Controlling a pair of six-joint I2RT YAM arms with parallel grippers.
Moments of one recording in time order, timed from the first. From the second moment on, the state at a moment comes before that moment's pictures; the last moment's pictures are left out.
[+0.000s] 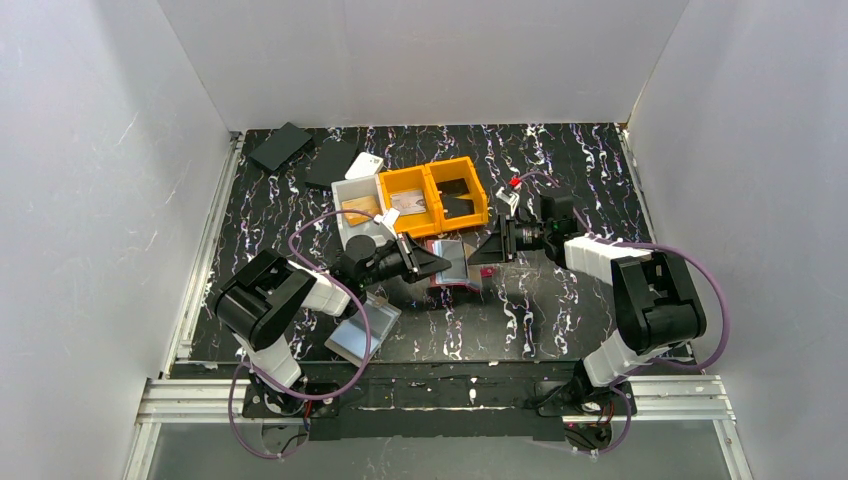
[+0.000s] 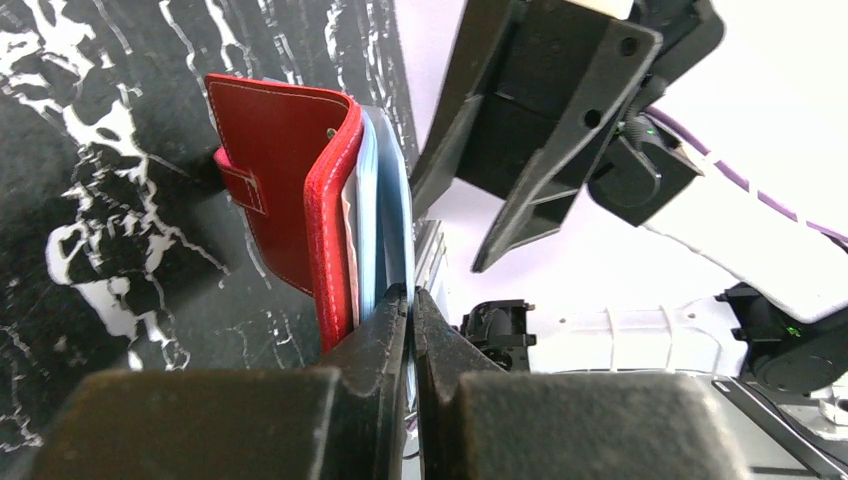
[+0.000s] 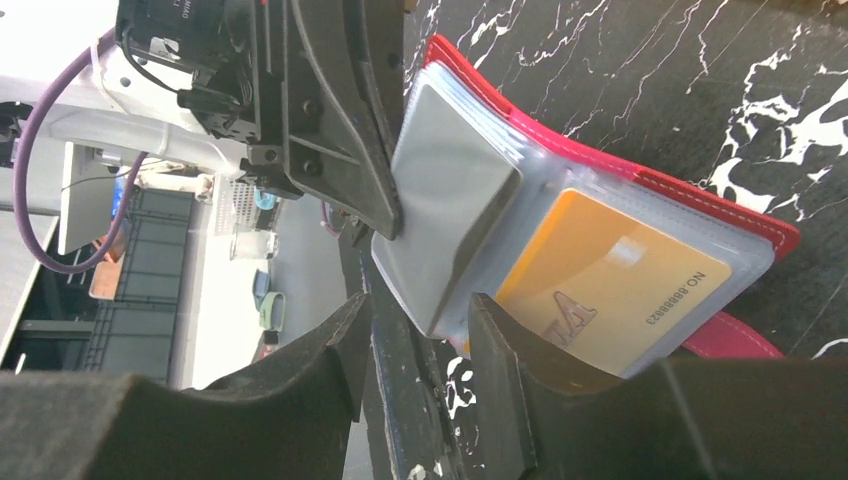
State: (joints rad) left arm -0.62 1.71 0.50 1.07 0.52 -1.24; right arm 0.25 1.59 0.76 0.21 -1.22 0.45
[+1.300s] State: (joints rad) left arm -0.64 1.76 0.55 1.20 0.56 -1.33; right arm 0.22 1.59 0.69 0.51 -1.29 0.79
